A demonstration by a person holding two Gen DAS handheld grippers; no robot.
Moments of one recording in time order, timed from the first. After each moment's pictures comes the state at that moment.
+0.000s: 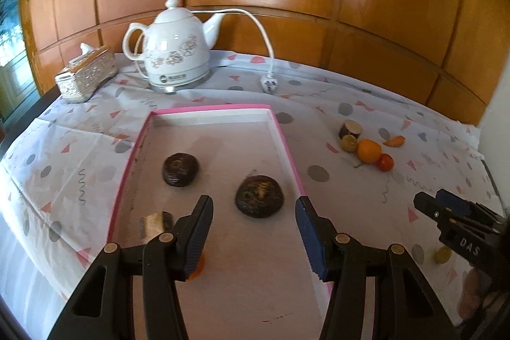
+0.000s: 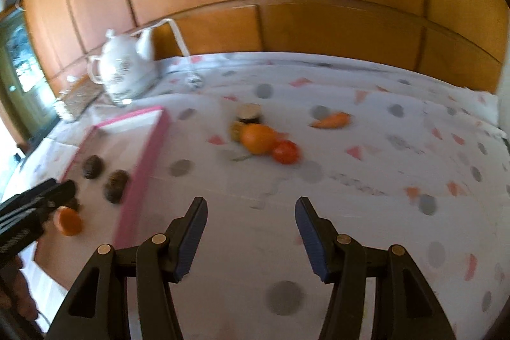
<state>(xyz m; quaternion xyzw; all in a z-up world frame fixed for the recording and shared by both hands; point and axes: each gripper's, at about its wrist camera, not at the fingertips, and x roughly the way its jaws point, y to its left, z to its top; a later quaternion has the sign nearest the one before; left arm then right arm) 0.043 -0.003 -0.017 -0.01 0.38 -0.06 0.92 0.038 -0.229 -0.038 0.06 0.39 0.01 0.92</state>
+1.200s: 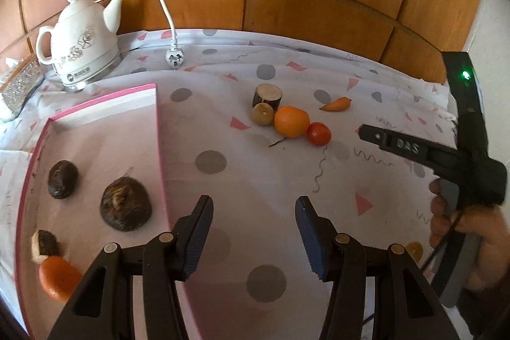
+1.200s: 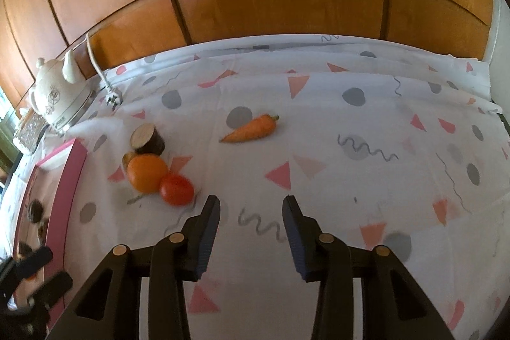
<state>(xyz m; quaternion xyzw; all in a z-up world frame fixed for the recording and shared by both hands) 0.077 -0.103 -0.046 0.01 0.43 -0.17 0.88 0.111 -0.317 -0.065 0.11 0.42 -0.04 0.90</state>
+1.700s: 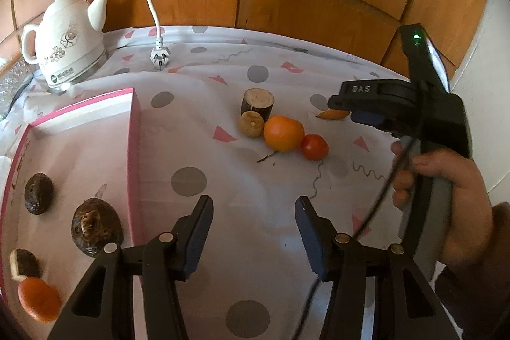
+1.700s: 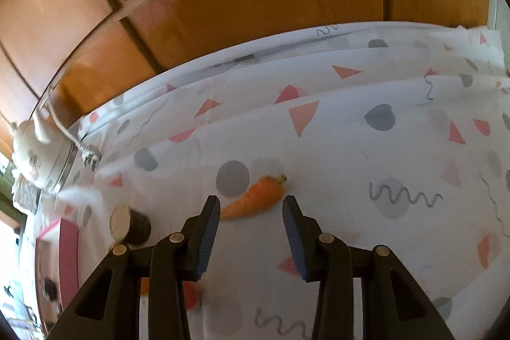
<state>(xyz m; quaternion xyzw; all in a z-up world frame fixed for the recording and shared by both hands) 0.103 -0.122 -0.055 0.00 0.44 -0.17 0.88 0.190 -0.339 -0.076 0.20 0.42 -0.07 0.88</state>
